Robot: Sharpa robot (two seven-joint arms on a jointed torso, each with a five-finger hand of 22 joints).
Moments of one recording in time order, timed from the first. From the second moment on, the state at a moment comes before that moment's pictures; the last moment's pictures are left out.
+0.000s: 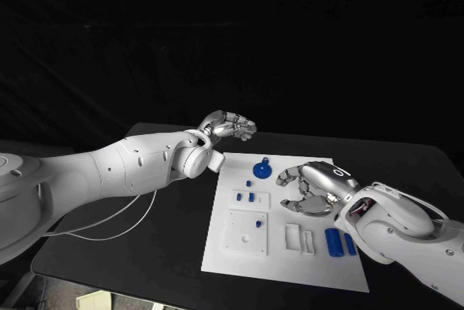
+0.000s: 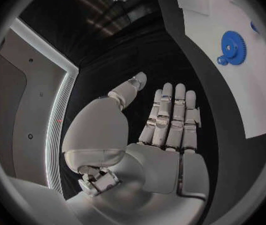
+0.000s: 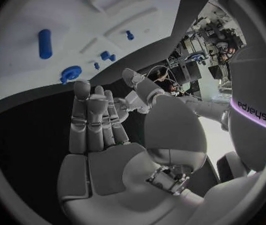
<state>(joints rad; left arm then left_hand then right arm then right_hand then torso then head) 1.30 -0.69 -0.11 1.18 -0.19 -0.26 0.34 1.09 -0.13 0.55 -0.28 0.09 0.85 0.17 0.33 0.44 1.17 0.14 0.07 0.12 0.84 0.15 0.57 0.23 0.04 0.58 0.05 0.62 1.17 1.11 -0.75 0.02 1.61 -1.61 -0.37 0.01 1.08 -0.23 0.57 -0.29 0.30 0.87 0.18 0.29 0.43 1.09 0.12 0.07 0.17 1.30 0.00 1.14 0.79 0.24 1.23 0.01 0.60 1.29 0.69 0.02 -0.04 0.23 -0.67</state>
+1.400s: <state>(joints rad) 1.30 -0.69 -0.11 1.17 -0.19 -0.25 0.34 1.09 -0.13 0.55 -0.28 0.09 0.84 0.17 0.33 0.44 1.17 0.14 0.07 0.11 0.84 0.15 0.57 0.23 0.04 0.58 0.05 0.62 1.17 1.14 -0.75 0.00 1.48 -1.69 -0.14 -0.07 1.13 -0.19 0.69 -0.23 0.05 0.92 0.15 0.33 0.43 1.19 0.08 0.17 0.17 1.28 -0.03 1.15 0.76 0.23 1.21 0.01 0.57 1.30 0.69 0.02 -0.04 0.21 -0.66</state>
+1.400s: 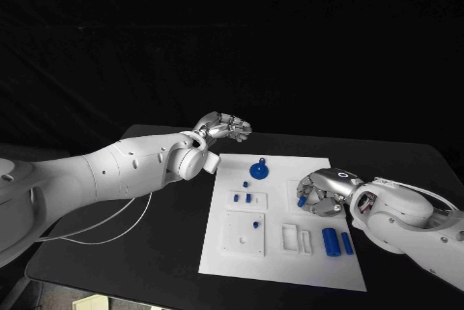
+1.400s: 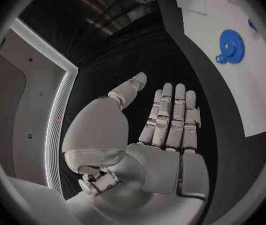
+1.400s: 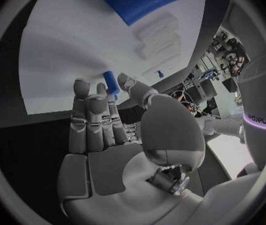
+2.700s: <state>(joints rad) 1.30 -0.69 -0.11 1.15 -0.19 -0.25 0.34 1.09 -0.13 0.55 -0.28 0.09 0.84 0.17 0.33 0.44 1.17 0.14 0.07 0.11 0.84 0.15 0.57 0.23 0.04 0.58 0.05 0.62 1.17 1.13 -0.76 0.05 1.55 -1.70 -0.28 -0.09 1.13 -0.18 0.87 -0.20 0.05 1.01 0.12 0.37 0.46 1.25 0.04 0.25 0.24 1.30 -0.06 1.16 0.77 0.23 1.24 0.00 0.61 1.31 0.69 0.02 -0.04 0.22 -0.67</state>
